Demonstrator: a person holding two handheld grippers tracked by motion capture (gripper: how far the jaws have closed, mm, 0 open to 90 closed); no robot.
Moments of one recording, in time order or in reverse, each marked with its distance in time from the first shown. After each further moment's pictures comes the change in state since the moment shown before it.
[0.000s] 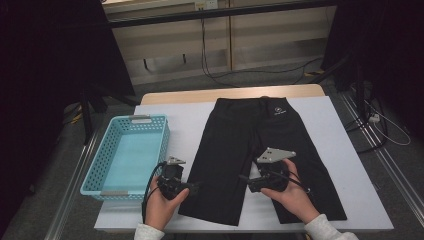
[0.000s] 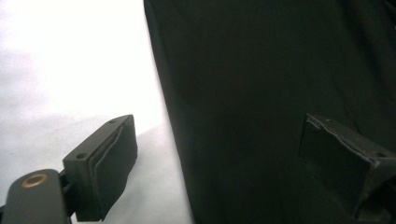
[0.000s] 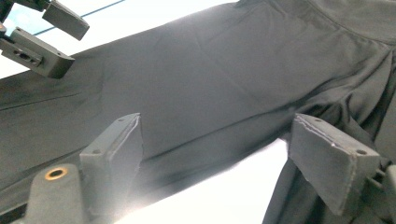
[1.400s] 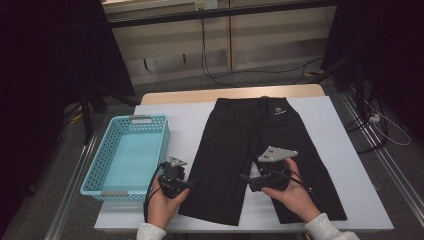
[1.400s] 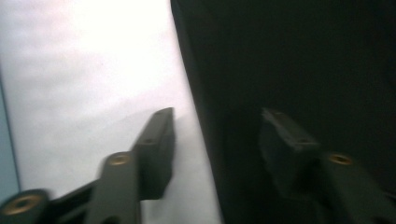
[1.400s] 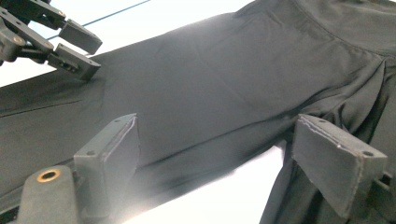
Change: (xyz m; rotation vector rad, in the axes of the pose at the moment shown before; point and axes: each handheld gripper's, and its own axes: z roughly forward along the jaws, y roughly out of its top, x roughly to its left) left arm 0.003 -0.002 0.005 0.015 0.093 0.027; right arm -0.001 0.003 -0.003 -0.023 0.003 -0.008
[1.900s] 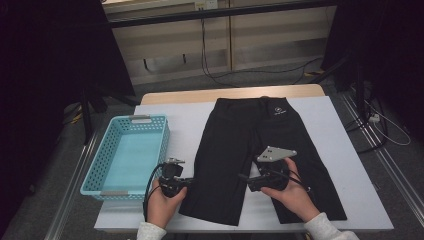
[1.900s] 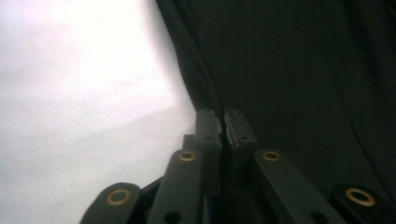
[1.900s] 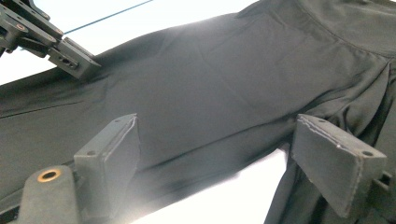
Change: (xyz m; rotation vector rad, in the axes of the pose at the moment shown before) left arm 0.001 0.001 0.001 0.031 -0.133 -0.093; right arm 0.001 0.001 0.001 0.000 0.007 -0.002
